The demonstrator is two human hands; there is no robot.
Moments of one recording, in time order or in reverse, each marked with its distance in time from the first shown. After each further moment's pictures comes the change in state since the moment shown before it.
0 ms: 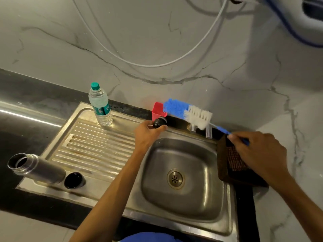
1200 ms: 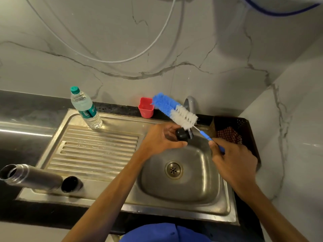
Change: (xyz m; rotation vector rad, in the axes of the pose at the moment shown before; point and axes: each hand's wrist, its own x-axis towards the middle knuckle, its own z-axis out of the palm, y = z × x) left_hand -0.077 0.031 0.037 0.138 -0.576 0.440; right_hand -0.069 0.021 0.056 0.169 0.083 0.146
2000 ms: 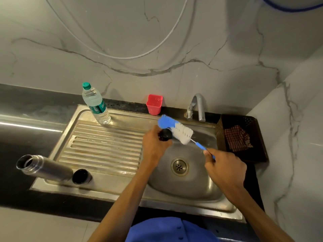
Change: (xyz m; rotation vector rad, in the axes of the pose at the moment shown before) left_hand -0.022 -0.071 0.011 0.280 0.469 -0.262; right_hand -0.029 -0.018 0.037 -0.124 -0.193 0.021
